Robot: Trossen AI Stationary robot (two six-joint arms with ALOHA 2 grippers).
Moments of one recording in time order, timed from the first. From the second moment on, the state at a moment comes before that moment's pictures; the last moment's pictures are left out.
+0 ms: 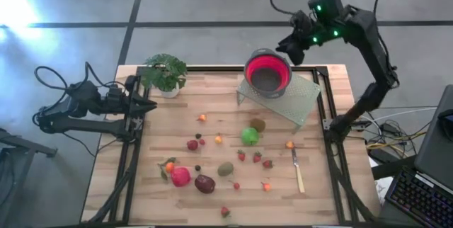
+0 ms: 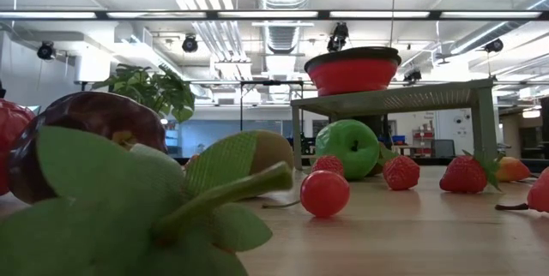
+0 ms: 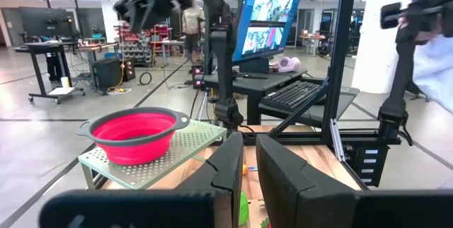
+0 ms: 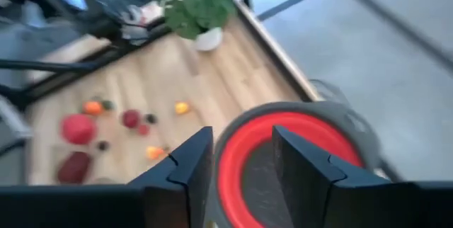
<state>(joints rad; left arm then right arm) 0.00 0.39 0.78 -0.40 0.00 0.00 -0.65 1.58 2.26 -1.42 -0.29 0.01</state>
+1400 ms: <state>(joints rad) 0.00 0.39 0.78 -0.40 0.00 0.00 0.33 1.29 1.26 -0.94 0.40 0.76</state>
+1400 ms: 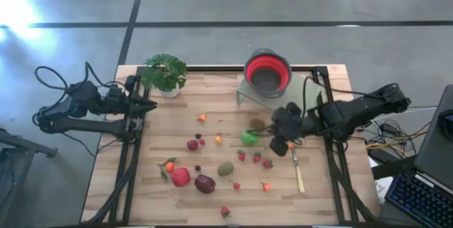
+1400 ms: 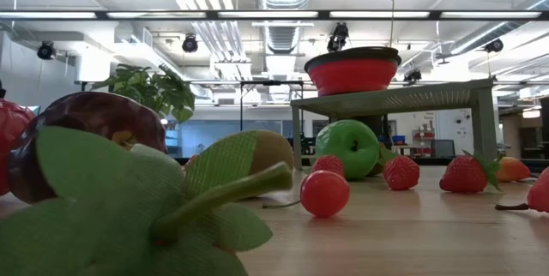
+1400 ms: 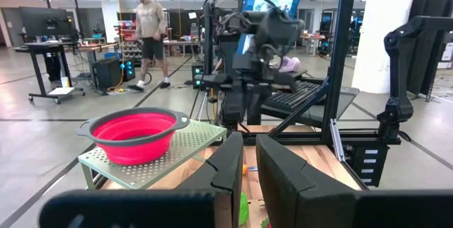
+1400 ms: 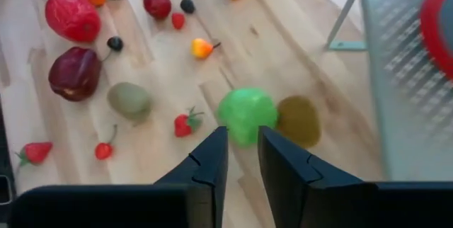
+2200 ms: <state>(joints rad) 0.00 0.39 0.78 -0.40 0.00 0.00 0.47 1.45 1.06 -0.68 0.47 1.01</state>
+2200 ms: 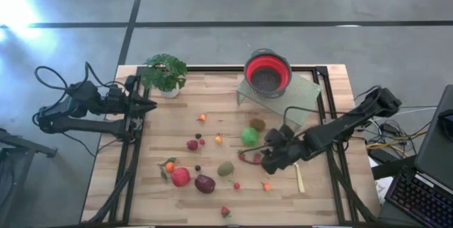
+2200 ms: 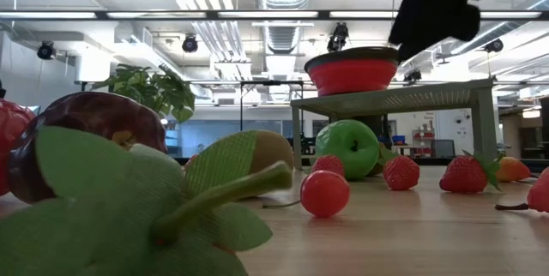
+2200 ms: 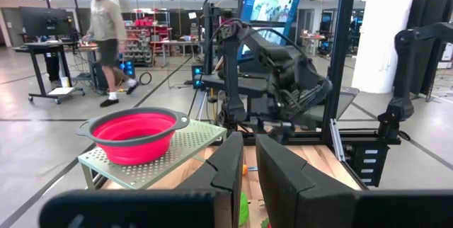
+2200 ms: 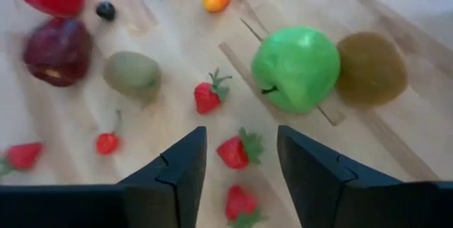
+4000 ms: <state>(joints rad) 0.00 0.39 0.78 -0.40 0.00 0.00 0.50 2.11 1.43 -1.03 0.84 0.76</state>
